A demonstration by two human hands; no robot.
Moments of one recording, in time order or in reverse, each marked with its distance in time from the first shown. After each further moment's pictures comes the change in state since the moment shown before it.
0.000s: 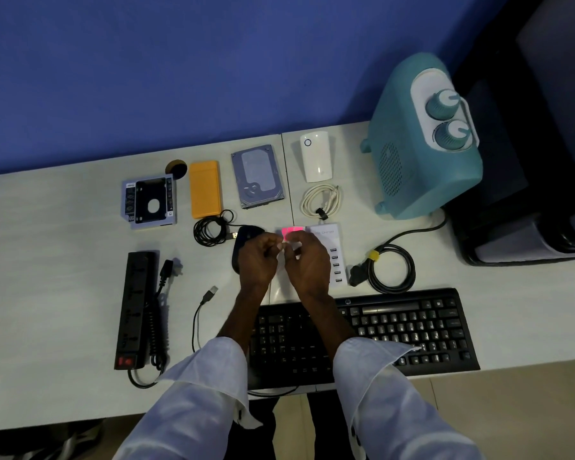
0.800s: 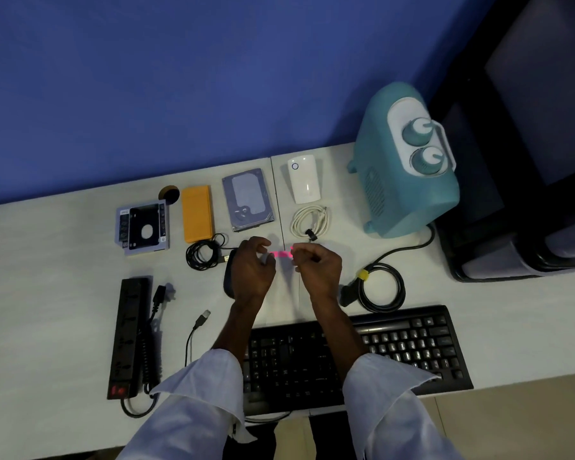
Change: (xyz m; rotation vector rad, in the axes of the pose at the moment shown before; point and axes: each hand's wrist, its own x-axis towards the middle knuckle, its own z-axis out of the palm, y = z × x) left_hand 0.016 0.023 0.000 0.125 0.095 0.068; right_hand 0.034 0.008 -0.027 0.521 0.049 0.305
